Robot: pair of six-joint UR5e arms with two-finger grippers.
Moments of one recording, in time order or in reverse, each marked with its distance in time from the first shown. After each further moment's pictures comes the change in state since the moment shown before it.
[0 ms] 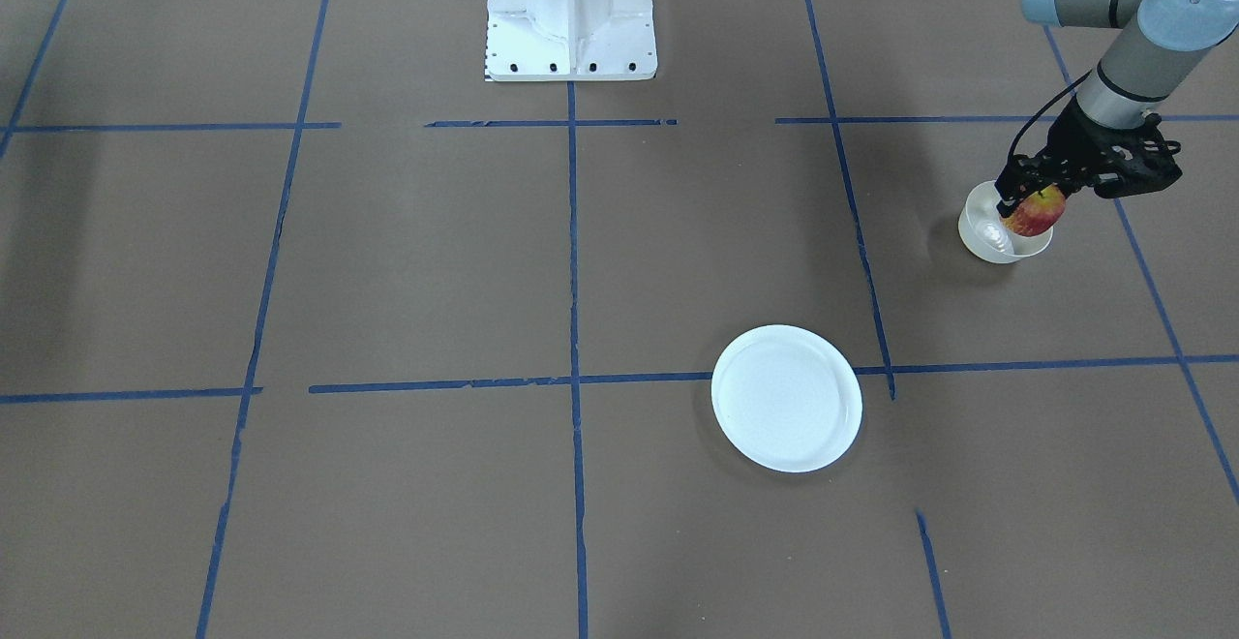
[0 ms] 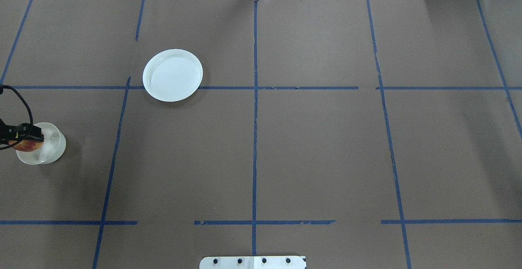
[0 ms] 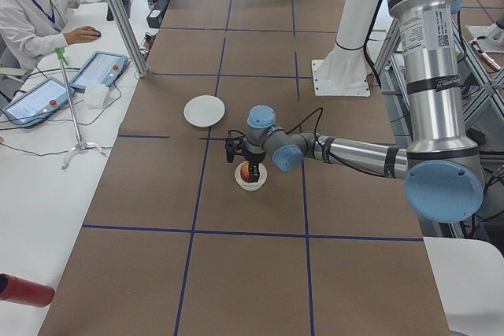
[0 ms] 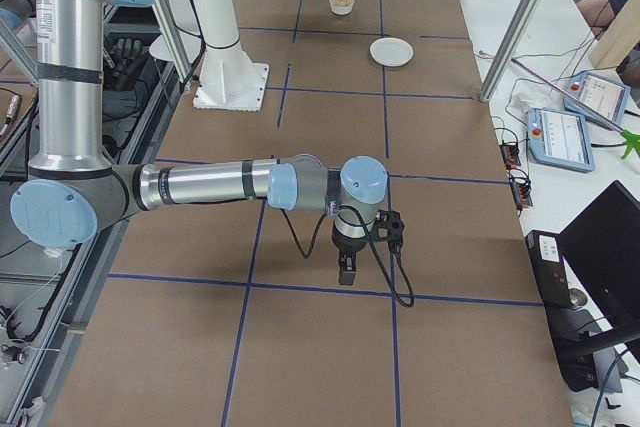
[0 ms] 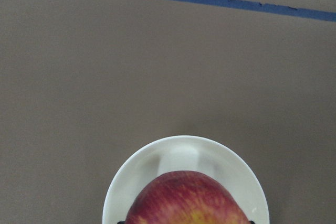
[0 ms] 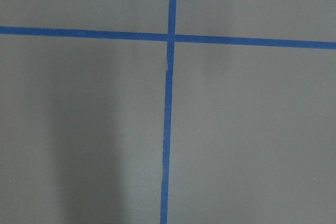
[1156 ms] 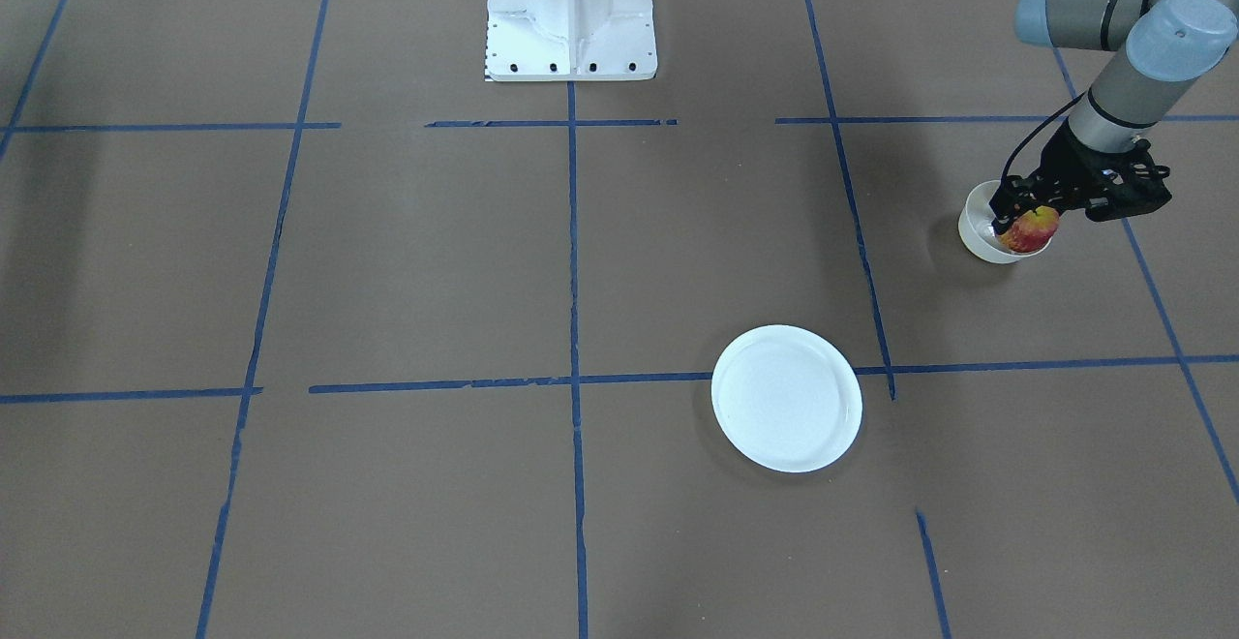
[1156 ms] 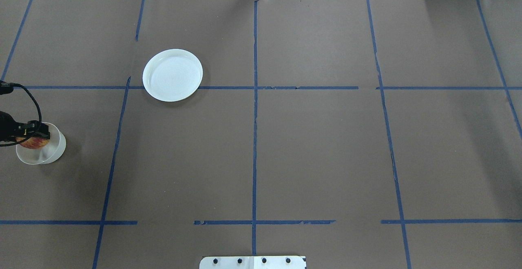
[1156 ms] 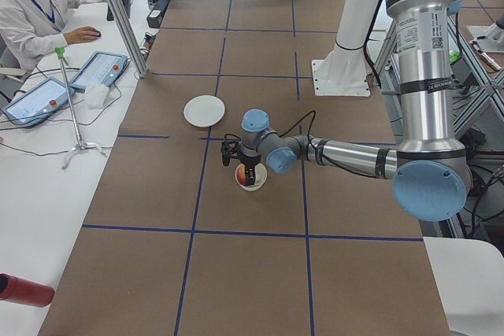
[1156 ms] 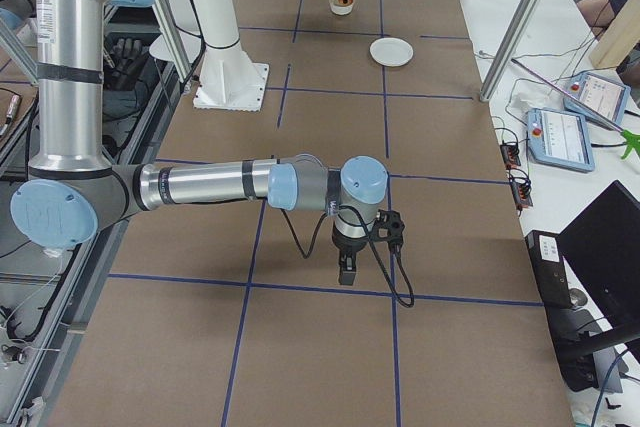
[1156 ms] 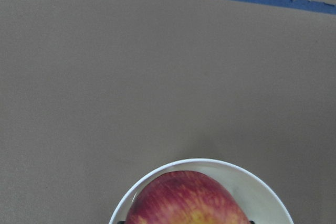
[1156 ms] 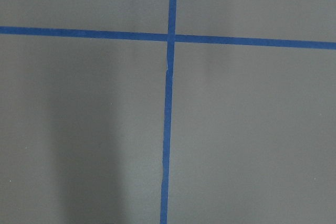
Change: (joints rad) left arm 0.003 -0.054 0.061 0.004 -0.001 0.000; right arm 0.000 0.000 0.000 0.000 0.000 0.000
